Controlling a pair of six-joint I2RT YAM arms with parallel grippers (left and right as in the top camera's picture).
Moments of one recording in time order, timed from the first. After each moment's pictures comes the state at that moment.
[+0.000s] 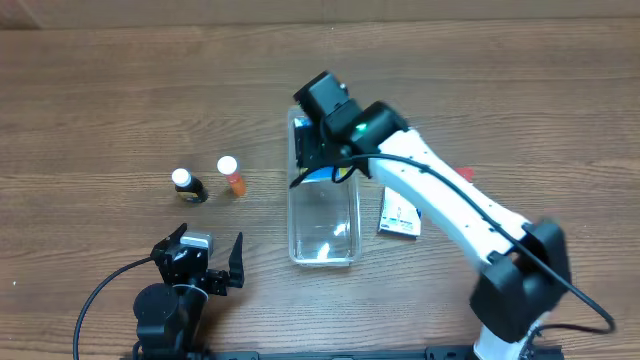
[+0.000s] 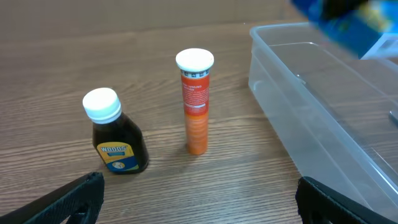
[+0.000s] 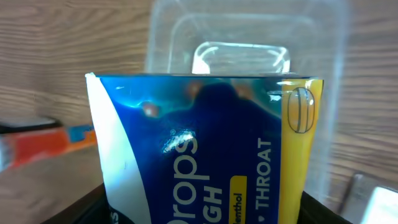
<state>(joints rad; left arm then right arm) 0.00 0.01 0.13 -0.44 0.16 0.05 0.68 1.90 1.67 -0.90 0.04 0.59</state>
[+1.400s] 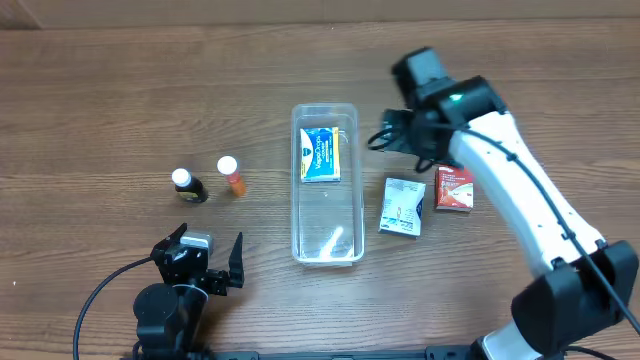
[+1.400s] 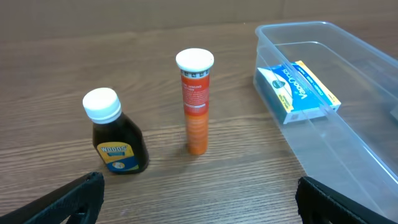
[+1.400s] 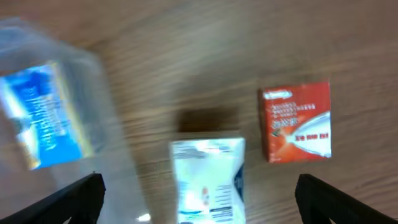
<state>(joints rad) 0.00 0.01 0.13 -0.44 0.16 0.05 0.34 1.75 1.57 -1.17 0.10 0.61</state>
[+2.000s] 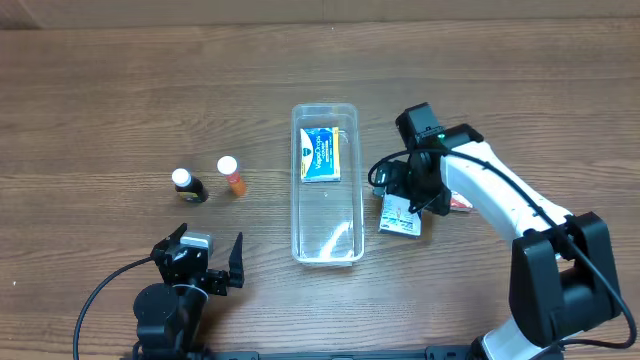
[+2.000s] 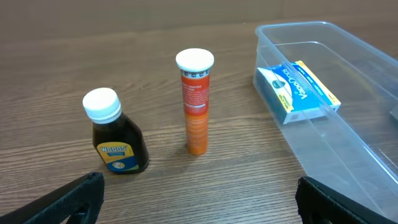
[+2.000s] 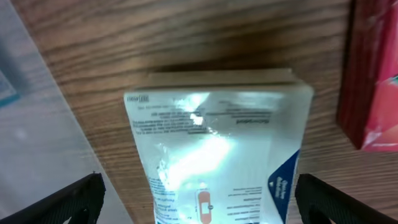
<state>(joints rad) 0.00 0.01 0.13 -0.44 0.16 0.05 0.34 1.78 1.20 -0.92 -0.11 0.60</state>
